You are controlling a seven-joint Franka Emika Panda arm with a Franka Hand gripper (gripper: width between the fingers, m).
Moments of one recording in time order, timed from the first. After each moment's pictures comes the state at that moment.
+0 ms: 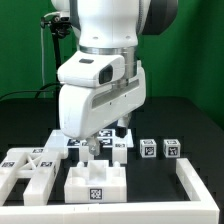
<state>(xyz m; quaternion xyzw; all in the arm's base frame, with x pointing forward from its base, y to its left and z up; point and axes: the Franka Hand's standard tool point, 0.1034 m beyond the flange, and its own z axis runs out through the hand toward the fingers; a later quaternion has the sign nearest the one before) 0.565 0.008 0.081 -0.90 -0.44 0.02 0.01</state>
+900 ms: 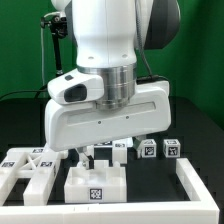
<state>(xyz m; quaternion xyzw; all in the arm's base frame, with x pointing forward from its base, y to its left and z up) 0.588 0.013 0.057 -0.99 -0.12 0.01 0.02</state>
